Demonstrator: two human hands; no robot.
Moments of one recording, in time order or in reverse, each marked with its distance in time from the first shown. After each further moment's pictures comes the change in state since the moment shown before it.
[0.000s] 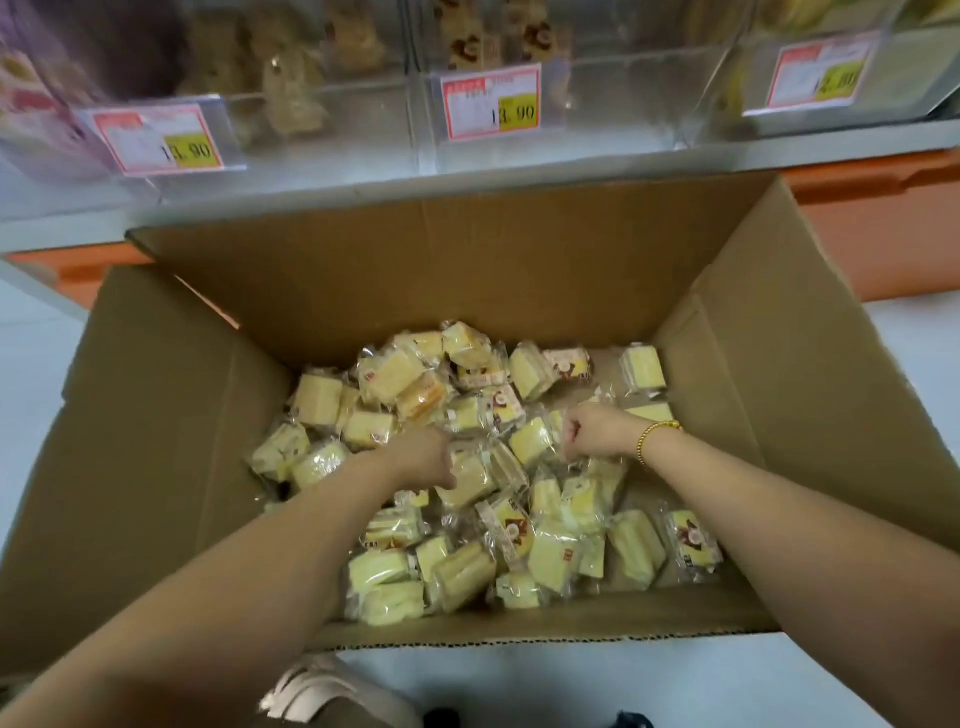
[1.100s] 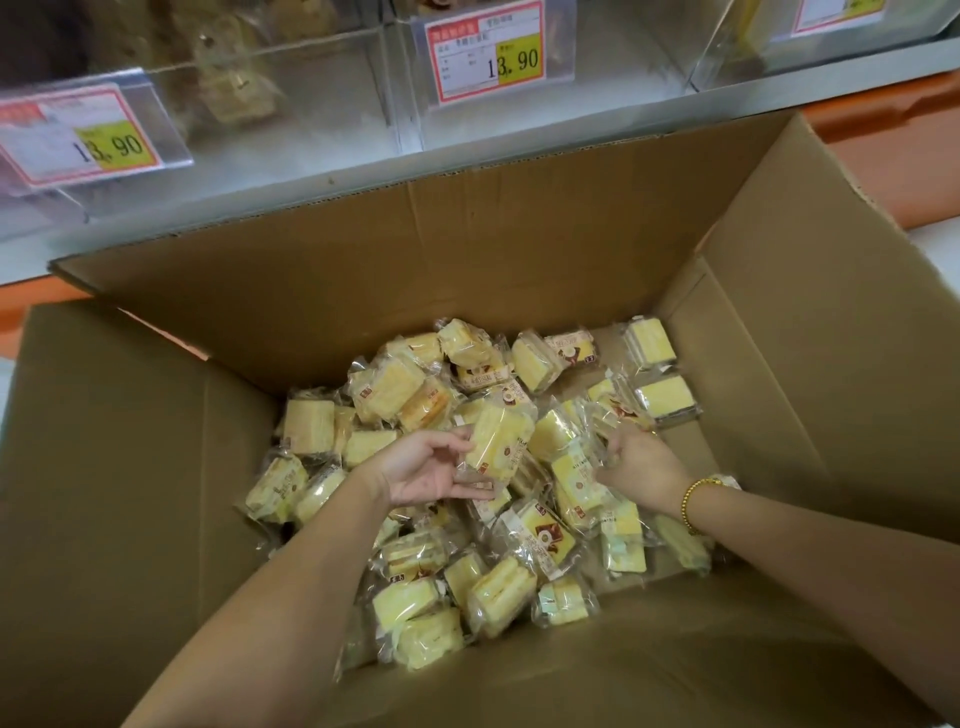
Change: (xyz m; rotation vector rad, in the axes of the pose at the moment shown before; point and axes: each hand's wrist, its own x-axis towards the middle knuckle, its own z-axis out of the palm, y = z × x) left_hand 0.040 -0.044 0.006 -1.611 -0.598 0.073; right_hand -0.015 0.011 0.066 0.273 0.300 0.239
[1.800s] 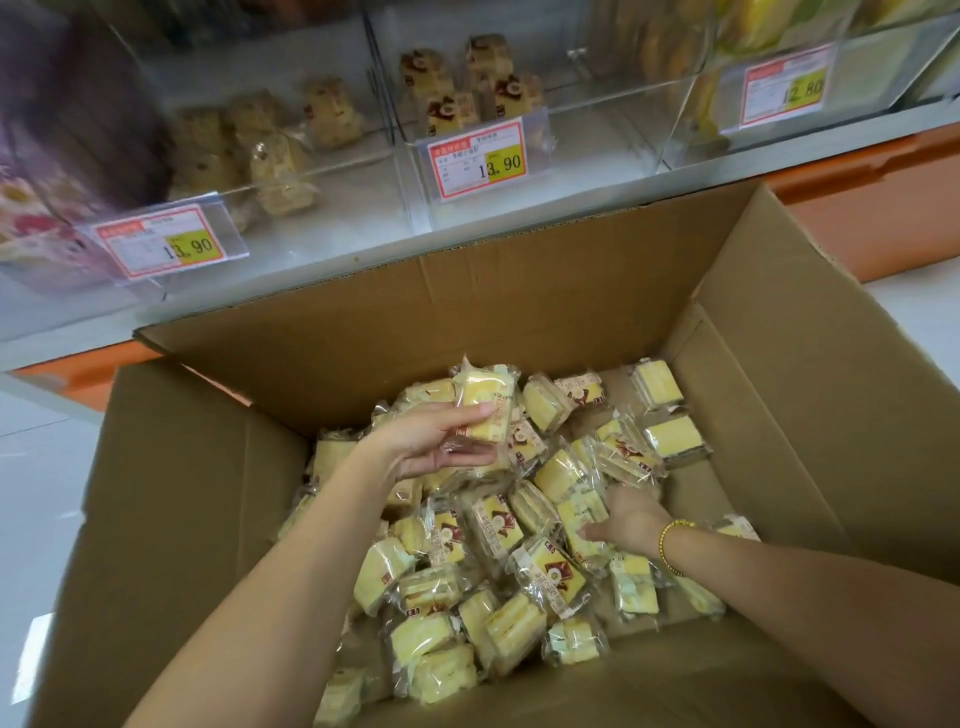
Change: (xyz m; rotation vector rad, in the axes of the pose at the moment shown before) left_hand -0.039 0.067 0.069 0.335 0.239 0.175; right_hand 0.008 -0.002 0.017 -0.055 -0.139 0.084
